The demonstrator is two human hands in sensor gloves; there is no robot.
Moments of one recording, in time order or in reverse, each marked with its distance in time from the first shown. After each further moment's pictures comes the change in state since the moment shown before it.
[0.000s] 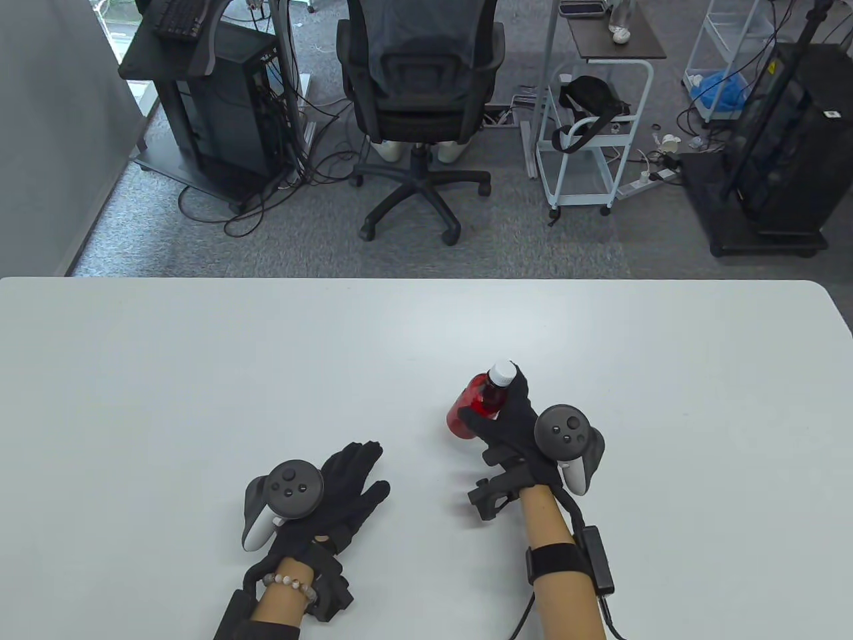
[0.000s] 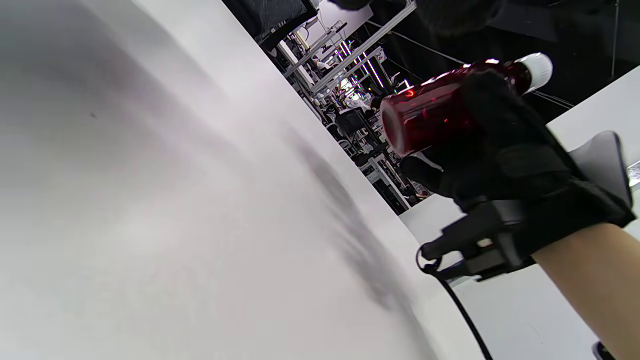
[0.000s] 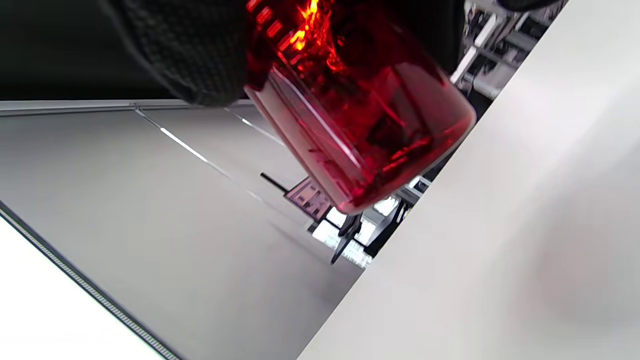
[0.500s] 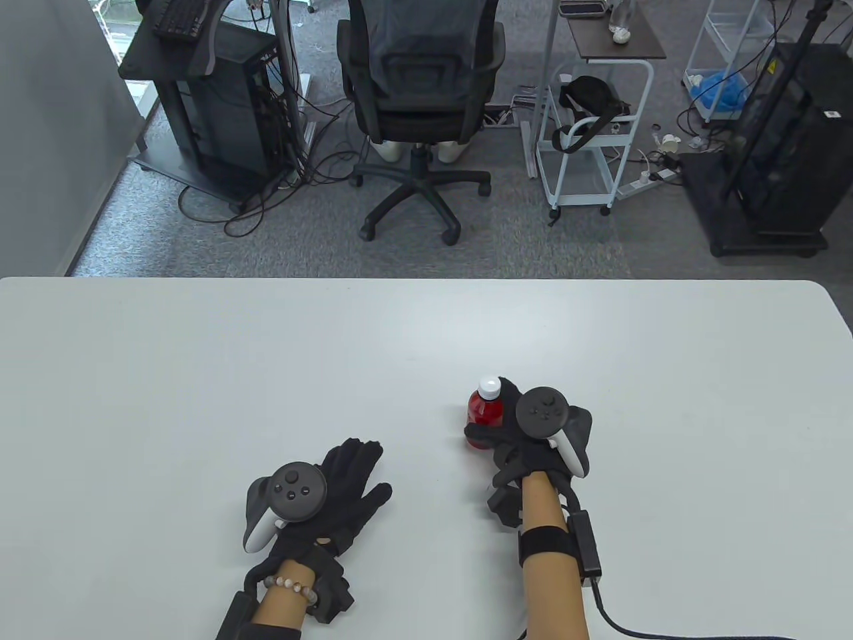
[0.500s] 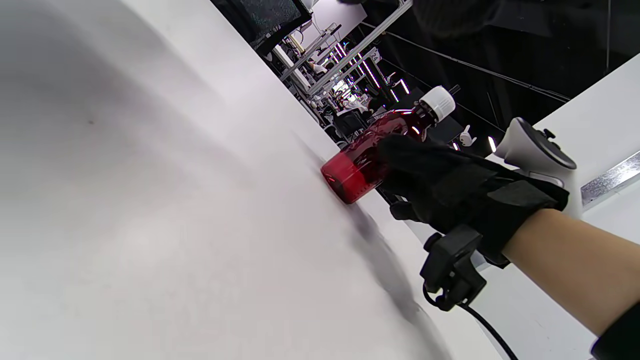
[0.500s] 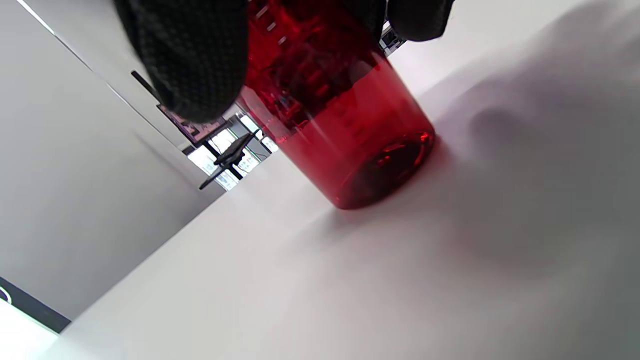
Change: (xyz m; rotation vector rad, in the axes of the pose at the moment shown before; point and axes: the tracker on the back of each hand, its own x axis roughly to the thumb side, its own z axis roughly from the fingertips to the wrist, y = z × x) left_hand 0.002 0.000 0.001 0.009 -0.006 -0.028; right_hand -0.037 0.004 -0.018 0.117 0.288 0.369
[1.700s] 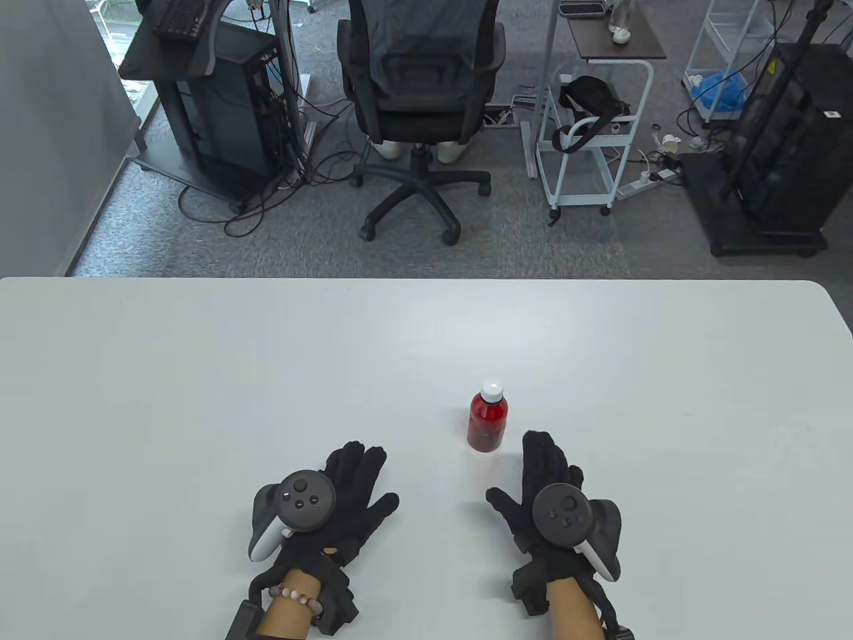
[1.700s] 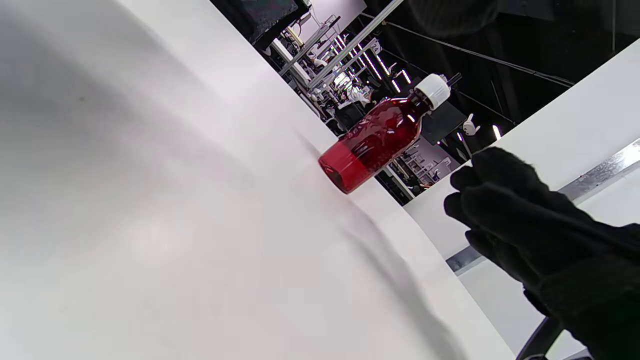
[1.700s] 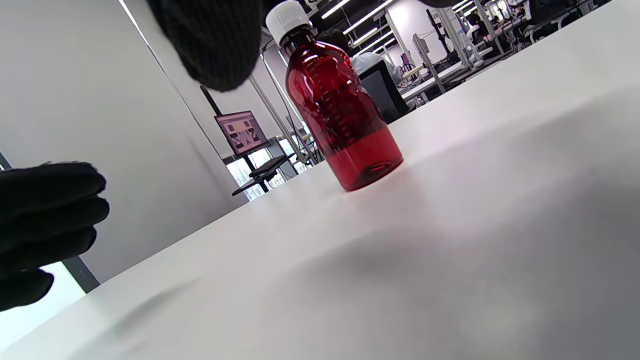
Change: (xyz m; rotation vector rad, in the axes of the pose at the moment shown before) left_hand 0.012 -0.008 0.007 -0.014 0.003 -0.032; right_hand 0.001 -0.014 0.123 -0.115 -0.144 0.159
